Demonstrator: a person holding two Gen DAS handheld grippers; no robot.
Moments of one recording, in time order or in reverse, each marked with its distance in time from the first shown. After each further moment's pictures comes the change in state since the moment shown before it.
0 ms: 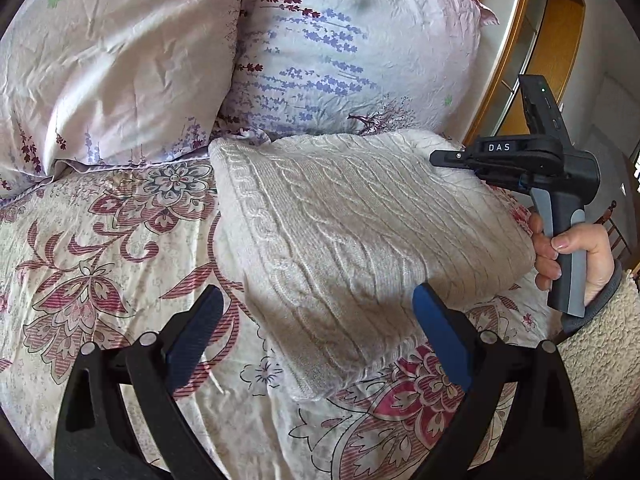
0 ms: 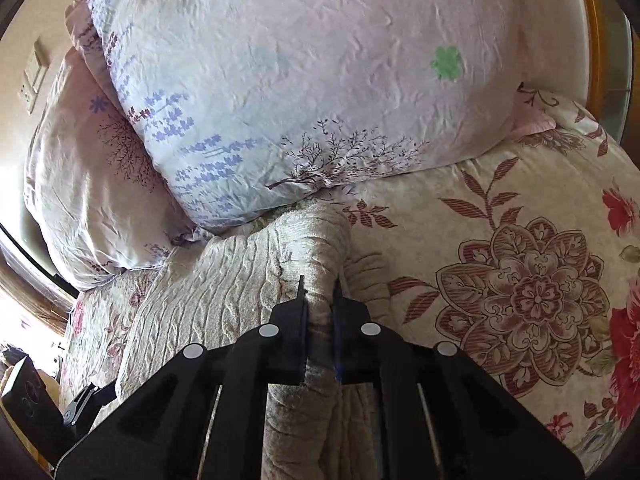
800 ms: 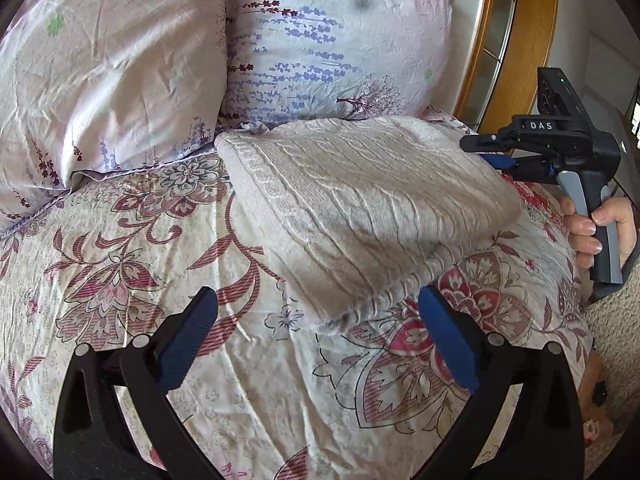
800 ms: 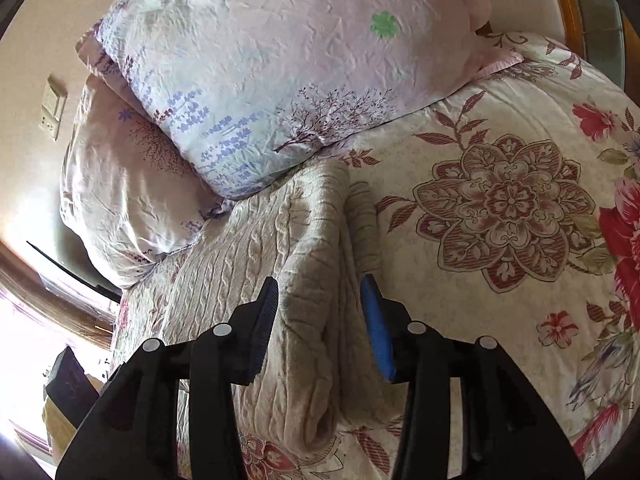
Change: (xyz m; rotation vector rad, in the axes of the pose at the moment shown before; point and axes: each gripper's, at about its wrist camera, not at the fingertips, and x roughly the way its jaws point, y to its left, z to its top) left arm -0.028 -0.009 -0.023 0.134 0.033 0.026; right arm -0.042 -0.024 -0.049 0.101 0.046 0.157
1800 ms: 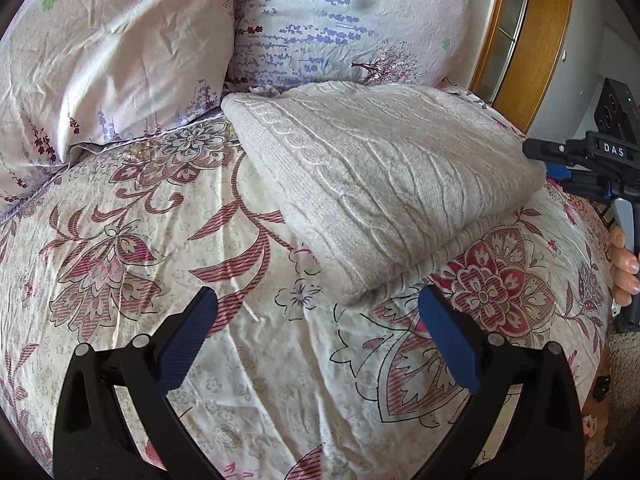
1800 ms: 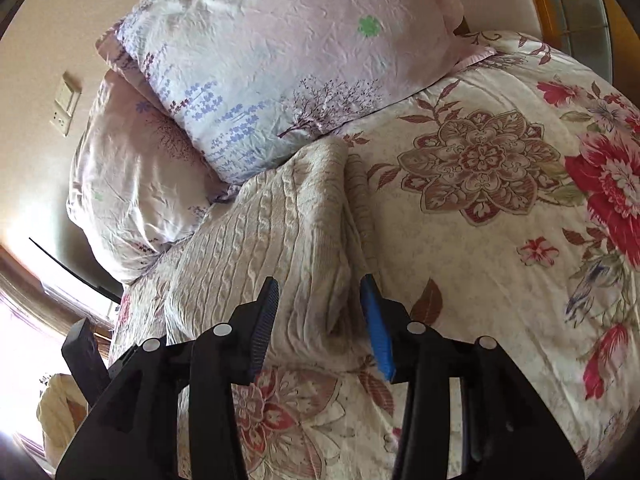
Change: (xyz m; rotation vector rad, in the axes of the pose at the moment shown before) left arm 0.019 0.008 -0.005 -0.021 0.101 0.042; right arm -0.032 -0.004 -0.057 0.022 -0.056 -0.011
